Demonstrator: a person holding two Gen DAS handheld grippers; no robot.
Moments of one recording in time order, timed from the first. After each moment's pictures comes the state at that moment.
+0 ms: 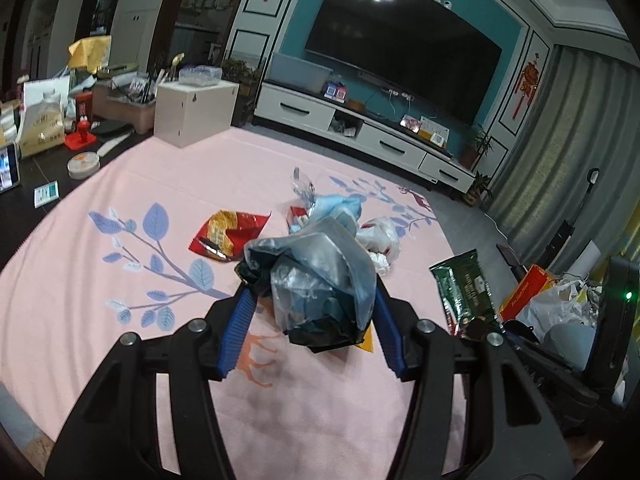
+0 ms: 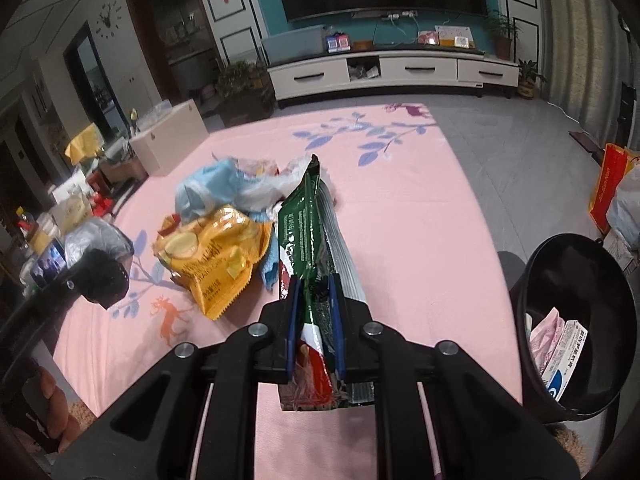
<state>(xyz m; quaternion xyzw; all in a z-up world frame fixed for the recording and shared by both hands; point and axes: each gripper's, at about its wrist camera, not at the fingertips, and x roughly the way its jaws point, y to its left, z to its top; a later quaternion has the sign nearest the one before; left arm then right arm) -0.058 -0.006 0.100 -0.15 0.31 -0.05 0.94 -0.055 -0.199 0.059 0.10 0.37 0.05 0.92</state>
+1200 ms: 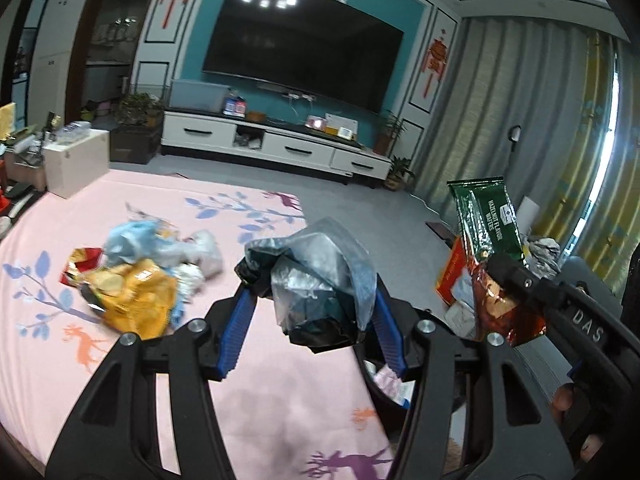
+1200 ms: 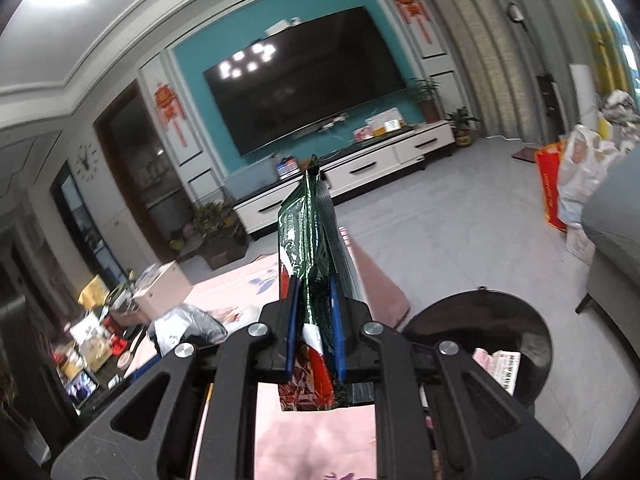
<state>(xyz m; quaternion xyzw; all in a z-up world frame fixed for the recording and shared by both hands) -0.096 -0.182 0.156 -0.10 0.27 -0.20 0.94 -0.170 -0.343 0.143 0.22 0.17 -0.05 0.96</state>
